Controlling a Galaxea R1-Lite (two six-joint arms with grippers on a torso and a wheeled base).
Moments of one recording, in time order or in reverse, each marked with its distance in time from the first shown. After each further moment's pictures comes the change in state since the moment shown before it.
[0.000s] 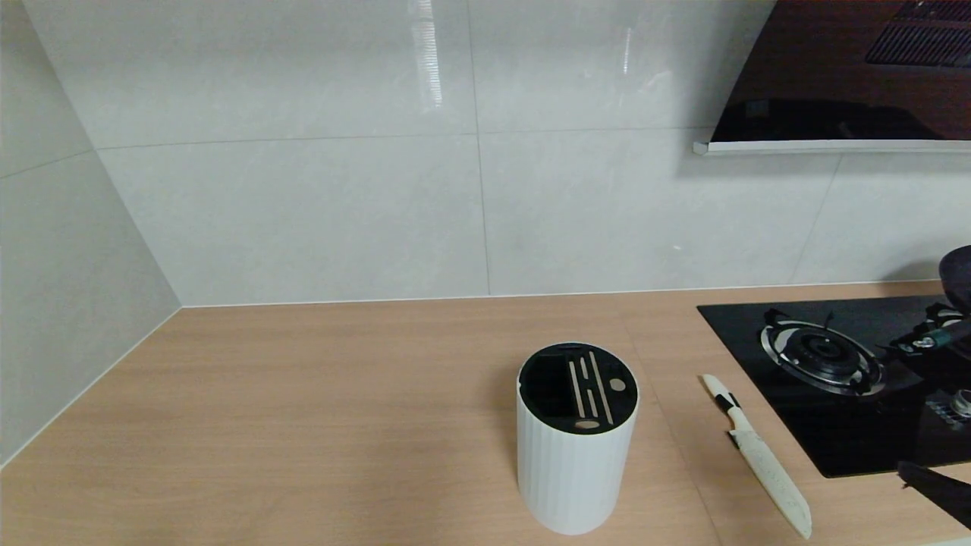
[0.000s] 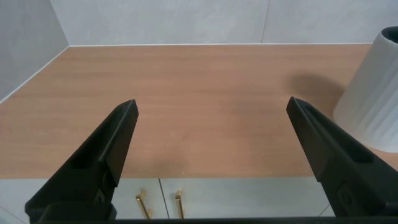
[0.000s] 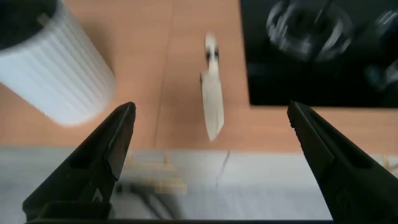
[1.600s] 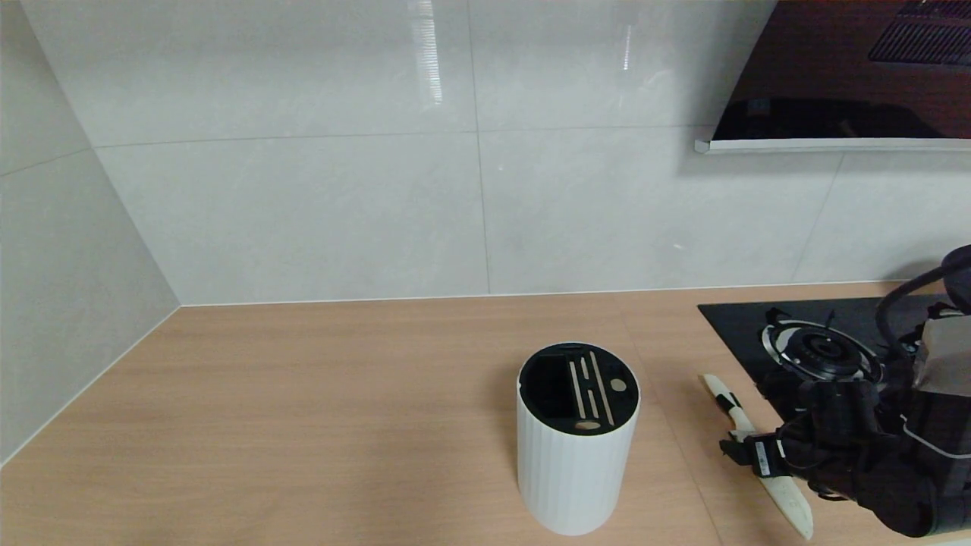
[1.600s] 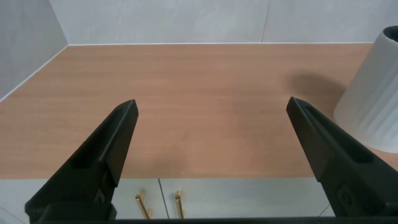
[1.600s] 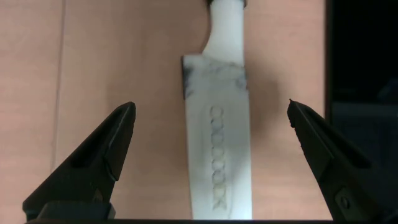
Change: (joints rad) left arm 0.000 0.000 0.001 0.000 0.000 -0.001; right arm 0.011 1.336 -0.071 -1.067 -0.070 -0.041
